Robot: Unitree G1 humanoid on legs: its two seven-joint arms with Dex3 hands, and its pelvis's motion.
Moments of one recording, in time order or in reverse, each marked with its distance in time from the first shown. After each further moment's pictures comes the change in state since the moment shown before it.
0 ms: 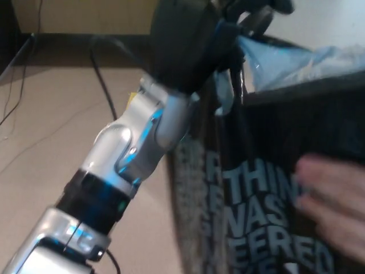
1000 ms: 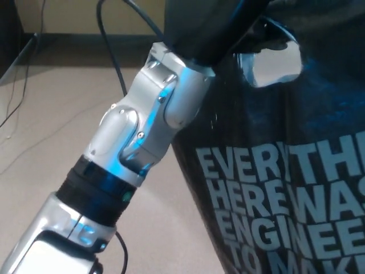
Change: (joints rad) left_arm -0.019 0.008 0.003 -0.184 -0.020 0.116 -0.237; right_arm -0.032 0.012 0.011 0.010 -0.003 0.005 0.006
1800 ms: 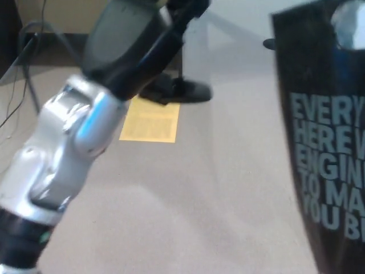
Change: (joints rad) left_arm 0.304 0.298 0.113 -0.274 -0.159 0.060 -0.395; right_arm -0.049 0.004 0.019 0.008 -0.002 0.000 0.000
